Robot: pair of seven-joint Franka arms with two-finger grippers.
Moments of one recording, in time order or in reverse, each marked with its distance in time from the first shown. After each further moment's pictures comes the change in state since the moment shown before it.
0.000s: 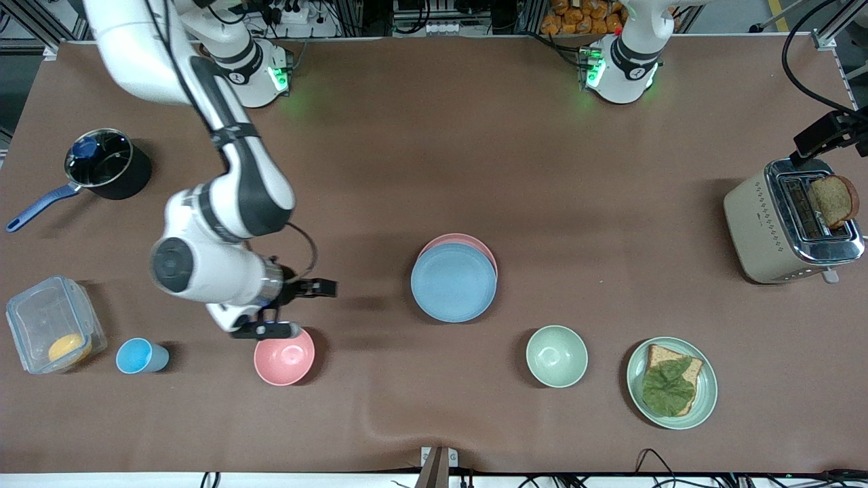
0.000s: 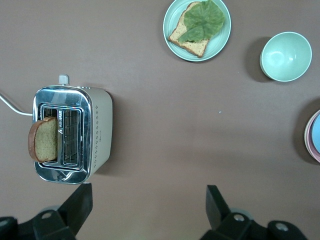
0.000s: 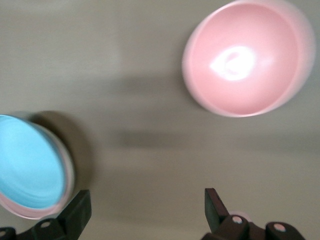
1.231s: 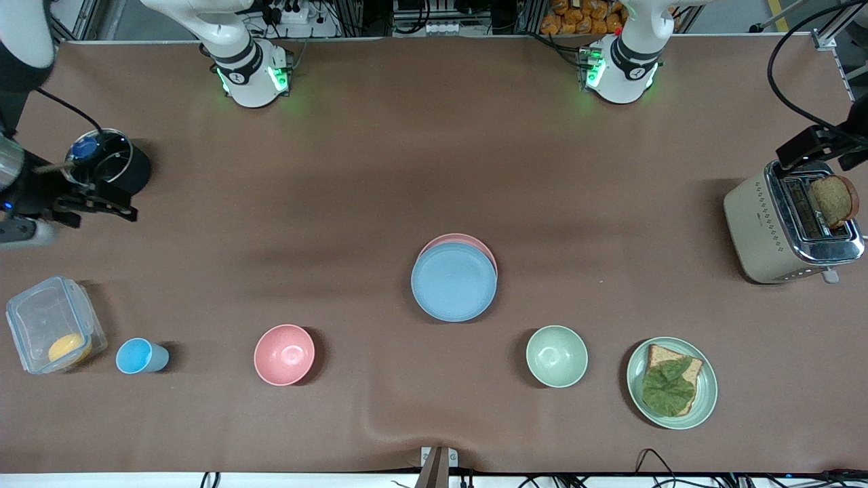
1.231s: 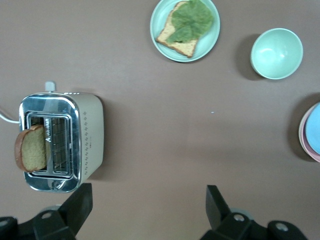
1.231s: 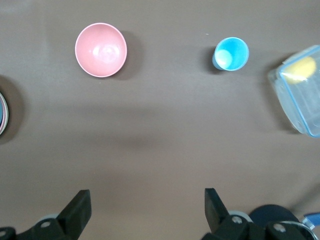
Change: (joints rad) left arm -0.010 0.030 -0.047 0.009 -0.007 0.017 0.003; right arm -0.285 -0.480 -0.003 -0.106 -0.175 -0.347 -0.254
